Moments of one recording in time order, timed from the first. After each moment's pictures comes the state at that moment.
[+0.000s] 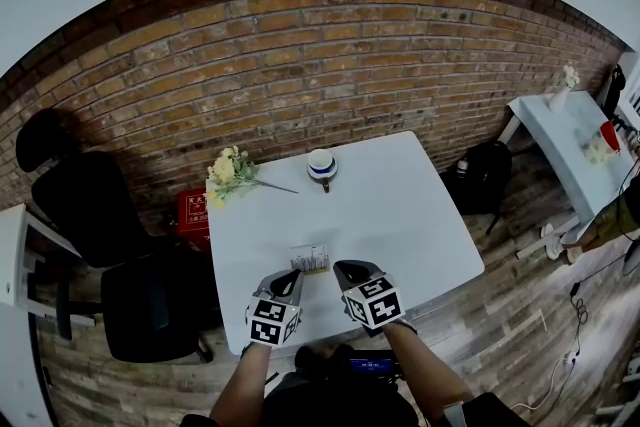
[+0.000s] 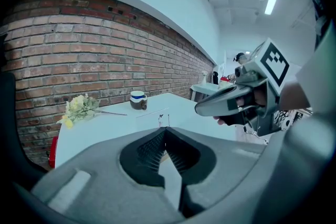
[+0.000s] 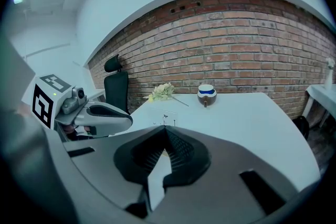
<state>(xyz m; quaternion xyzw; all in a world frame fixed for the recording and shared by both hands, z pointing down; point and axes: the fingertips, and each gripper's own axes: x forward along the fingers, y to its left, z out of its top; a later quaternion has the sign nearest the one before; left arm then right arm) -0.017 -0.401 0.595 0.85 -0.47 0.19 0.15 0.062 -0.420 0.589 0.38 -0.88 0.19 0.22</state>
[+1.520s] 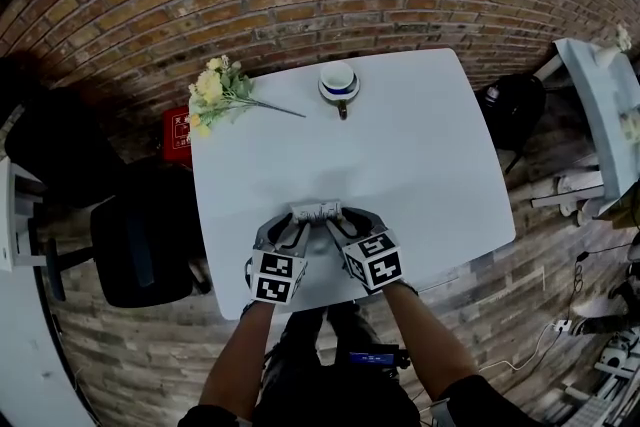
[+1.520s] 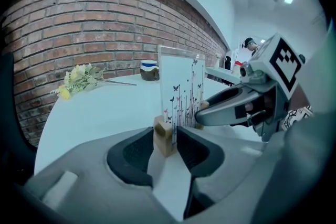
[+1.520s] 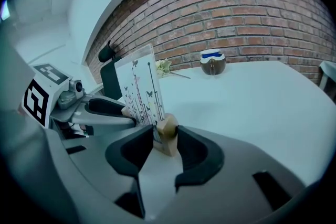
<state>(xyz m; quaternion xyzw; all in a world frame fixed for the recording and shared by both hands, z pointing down) -0.035 -0.449 0.708 0.80 -0.50 0.26 0.21 0.034 -0.462 0.713 0.35 -0.87 0.26 0.26</state>
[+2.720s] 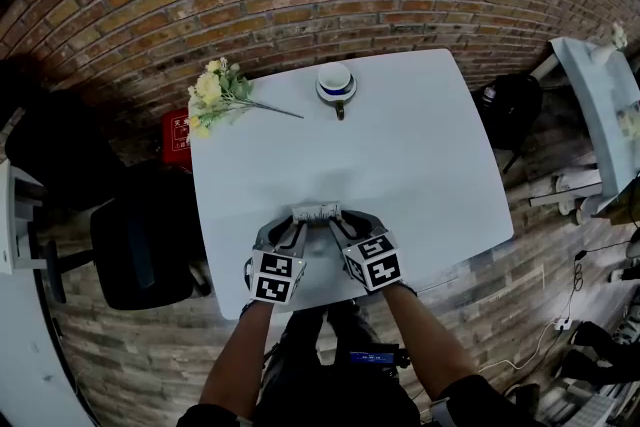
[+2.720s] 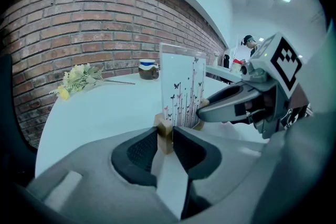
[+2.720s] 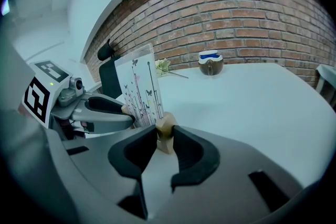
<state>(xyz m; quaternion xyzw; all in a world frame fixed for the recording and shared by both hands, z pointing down) -0.034 -0.442 0.711 0.80 -0.49 0.27 0.20 0.042 -0.456 0.715 0.36 -0.86 0.25 0.26</state>
